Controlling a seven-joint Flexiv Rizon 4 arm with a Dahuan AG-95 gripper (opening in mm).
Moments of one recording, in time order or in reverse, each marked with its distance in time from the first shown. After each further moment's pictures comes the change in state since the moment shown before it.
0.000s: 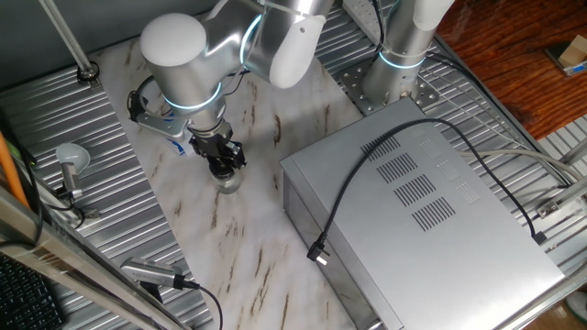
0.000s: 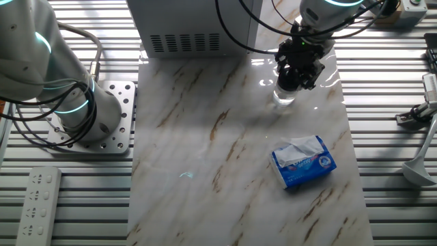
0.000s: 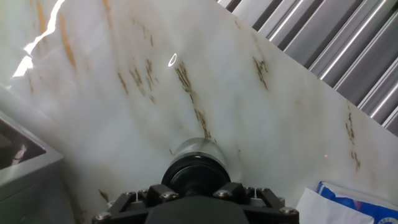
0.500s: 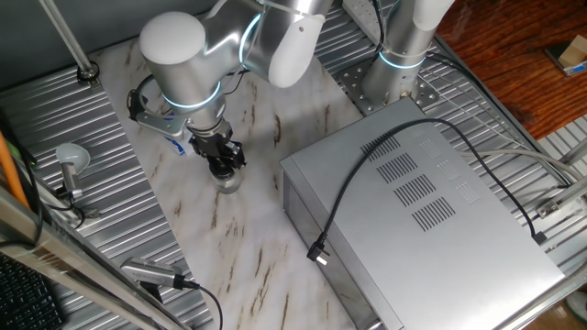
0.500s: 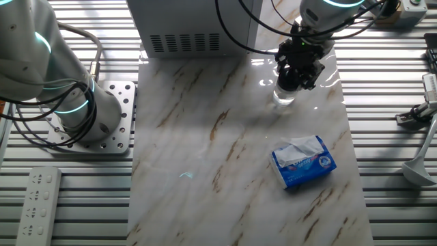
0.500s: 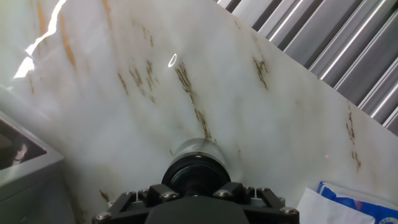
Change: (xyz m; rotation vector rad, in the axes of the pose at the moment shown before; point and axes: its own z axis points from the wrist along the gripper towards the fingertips) arm 0.000 0.000 0.000 -0.002 -0.005 0.002
